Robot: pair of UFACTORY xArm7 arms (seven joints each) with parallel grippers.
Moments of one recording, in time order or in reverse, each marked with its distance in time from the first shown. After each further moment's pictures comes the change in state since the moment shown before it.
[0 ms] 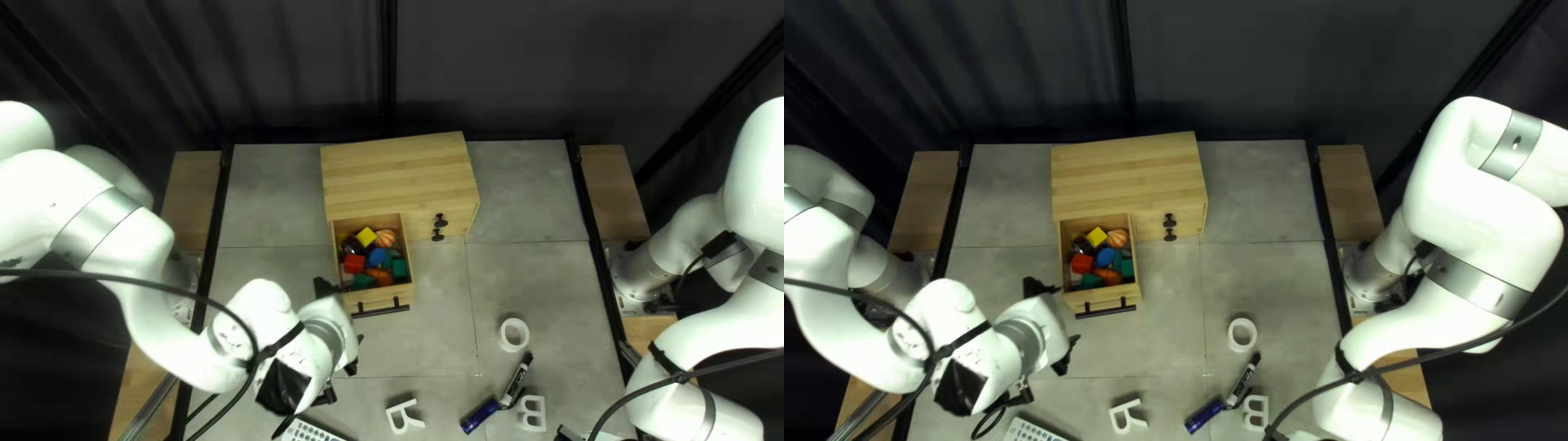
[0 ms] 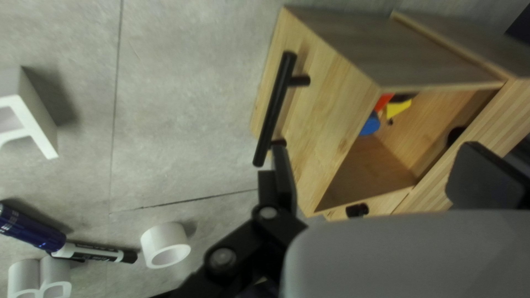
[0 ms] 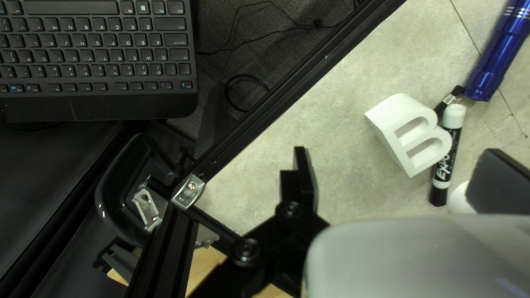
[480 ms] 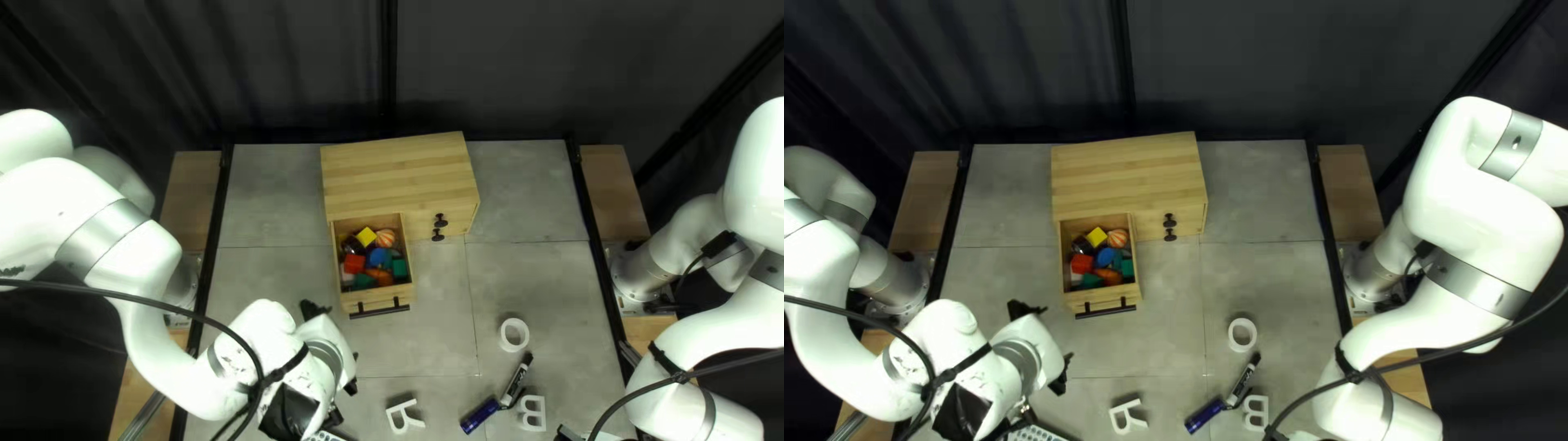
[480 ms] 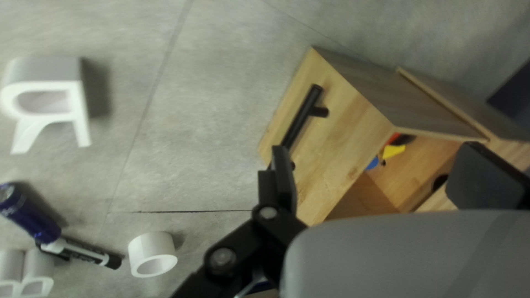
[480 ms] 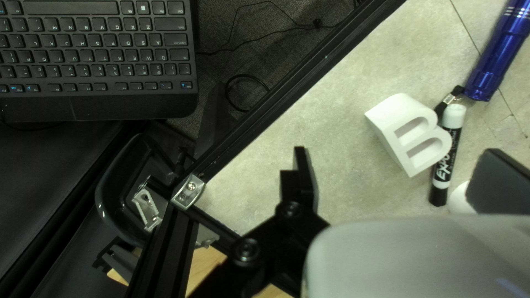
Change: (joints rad) left arm -0.041 -0.005 -0.040 0.019 -0.059 0.102 -0.112; right arm 0.000 0.000 0.000 0.000 0.000 0.000 0.000
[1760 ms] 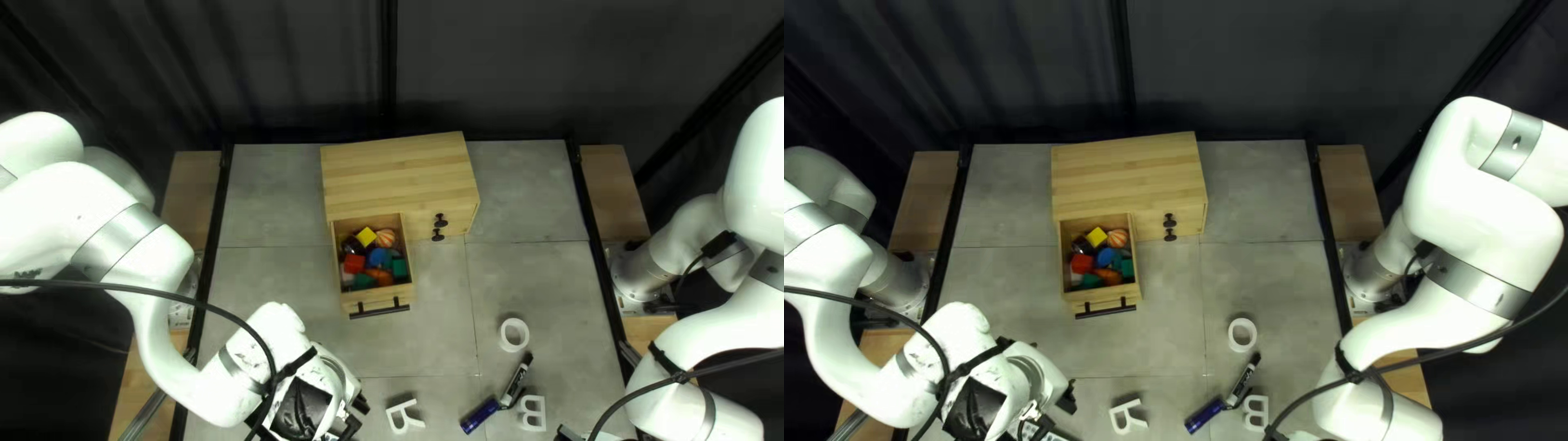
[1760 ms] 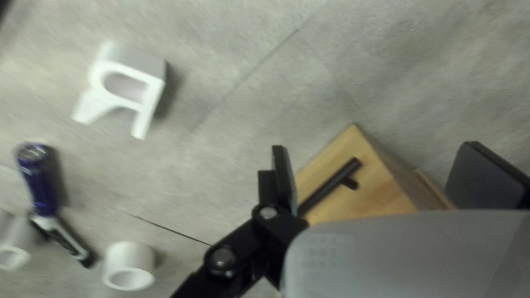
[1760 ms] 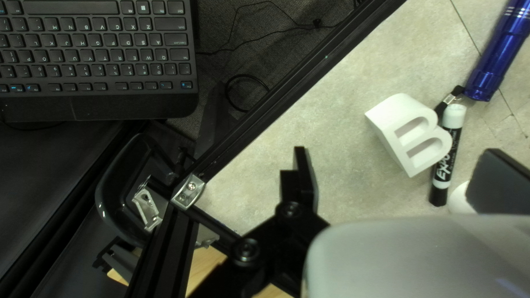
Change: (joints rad) left arm 0.013 0.104 0.006 0.081 -0.261 -0.130 -0.362; right arm 0.000 0.000 0.000 0.000 0.000 0.000 0.000
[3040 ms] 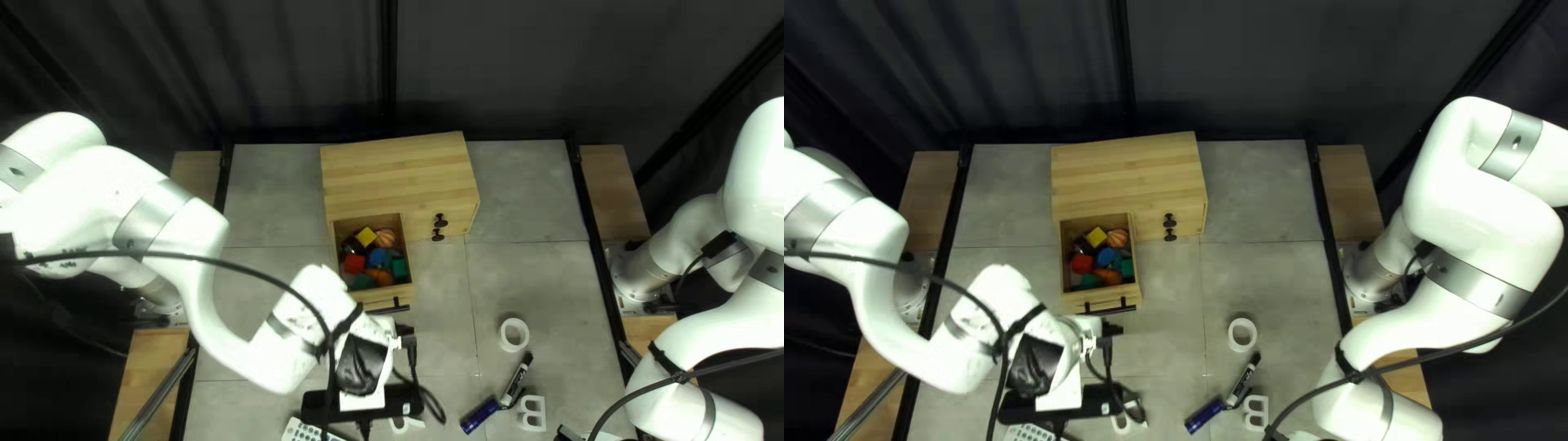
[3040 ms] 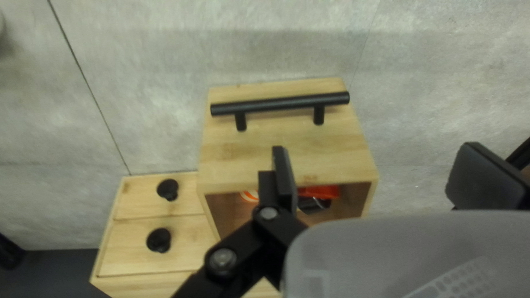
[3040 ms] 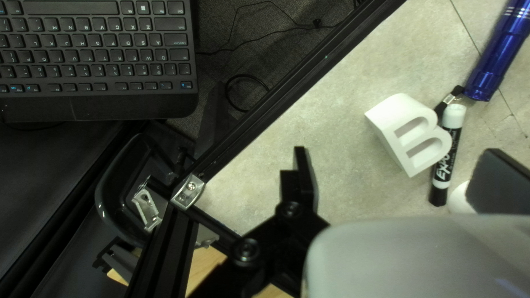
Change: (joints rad) left arm -0.013 0.079 0.089 0.169 0.087 0.172 -0.691; right arm 0.000 0.000 0.000 0.000 0.000 0.000 0.000
